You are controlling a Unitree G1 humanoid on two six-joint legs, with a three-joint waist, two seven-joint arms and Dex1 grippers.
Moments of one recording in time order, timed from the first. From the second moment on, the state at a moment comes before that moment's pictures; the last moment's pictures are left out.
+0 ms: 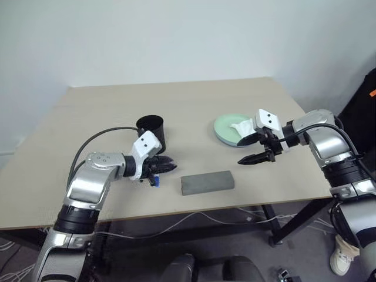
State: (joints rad) left arm -0.40 0.65 -0.02 -0.08 -0.17 0.70 -0.98; right arm -0.89 -0.64 0.30 0.36 0.09 0.41 1.46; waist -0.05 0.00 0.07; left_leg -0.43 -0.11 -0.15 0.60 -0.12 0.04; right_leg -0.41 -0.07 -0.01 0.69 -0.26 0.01
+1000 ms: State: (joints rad) left arm -0.49 0.36 0.01 0.04 -0.09 1.04 -0.32; right arm -0.90 -0.61 0.30 0.38 0.08 0.39 1.46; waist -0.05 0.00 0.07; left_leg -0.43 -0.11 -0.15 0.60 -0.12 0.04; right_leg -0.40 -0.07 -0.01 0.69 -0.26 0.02
